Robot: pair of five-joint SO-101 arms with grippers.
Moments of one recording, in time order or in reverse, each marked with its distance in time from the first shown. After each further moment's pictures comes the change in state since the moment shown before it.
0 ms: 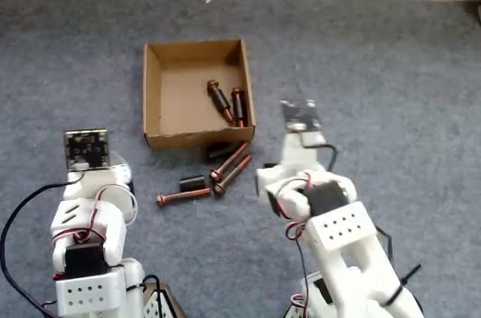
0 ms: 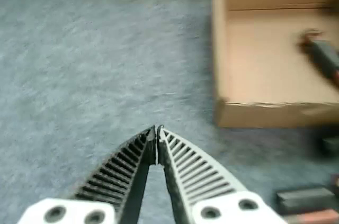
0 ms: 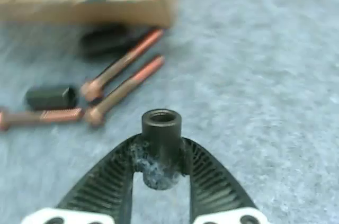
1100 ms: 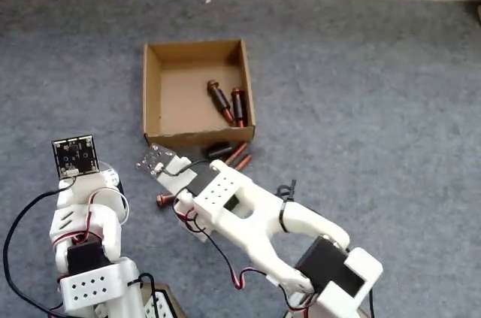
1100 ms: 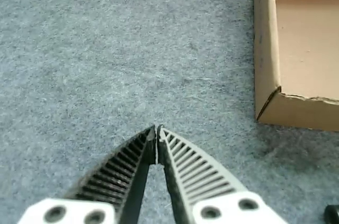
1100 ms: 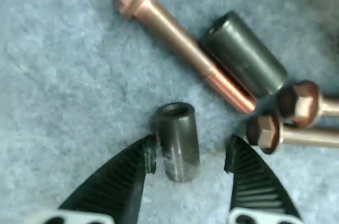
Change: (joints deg) left arm -7.6 0.0 9.9 -8.9 0.0; right arm -29.9 51.3 -26.5 -1.0 22.3
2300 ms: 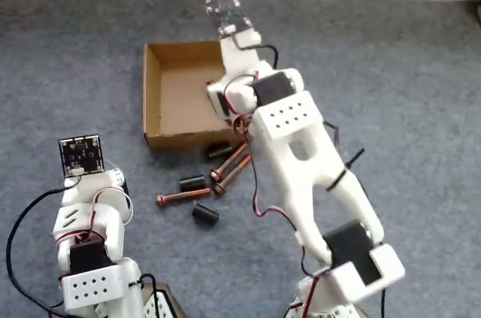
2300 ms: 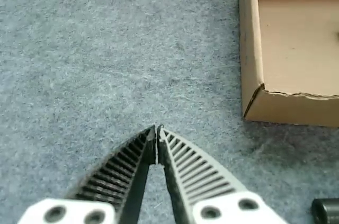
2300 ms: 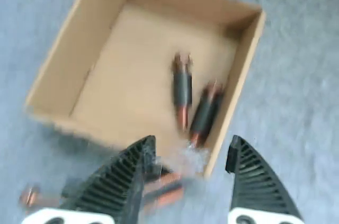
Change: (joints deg) left arm 2.6 0.0 0.0 0.2 0.4; right arm 24.1 -4.4 -33.7 12.0 -5.9
